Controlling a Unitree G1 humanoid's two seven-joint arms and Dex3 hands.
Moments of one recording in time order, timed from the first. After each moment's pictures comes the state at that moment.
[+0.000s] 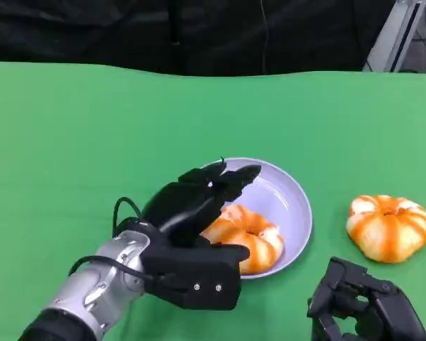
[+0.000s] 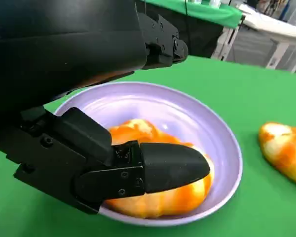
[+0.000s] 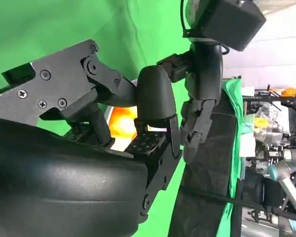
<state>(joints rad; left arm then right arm) -0.47 0.15 -0.49 0.59 0.64 -0.35 0.09 0.28 -0.01 0.12 0.06 0.06 -0.44 0.26</state>
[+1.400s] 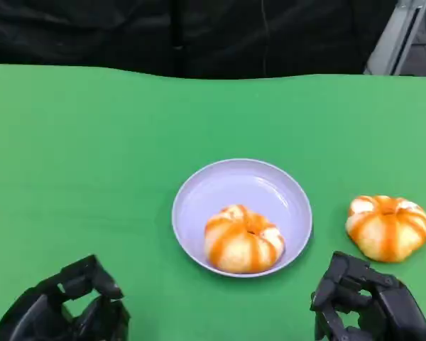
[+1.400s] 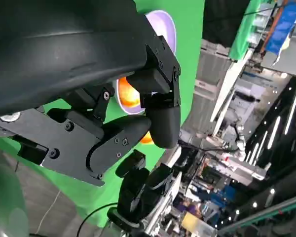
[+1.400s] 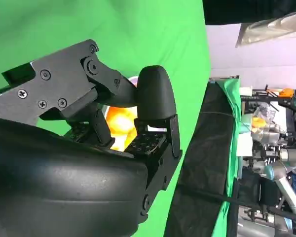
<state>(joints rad) 0.29 0.21 0.12 0.00 -0.67 0.12 -0.73 0.25 -0.01 0.09 0.09 0.08 -0.44 0.28</state>
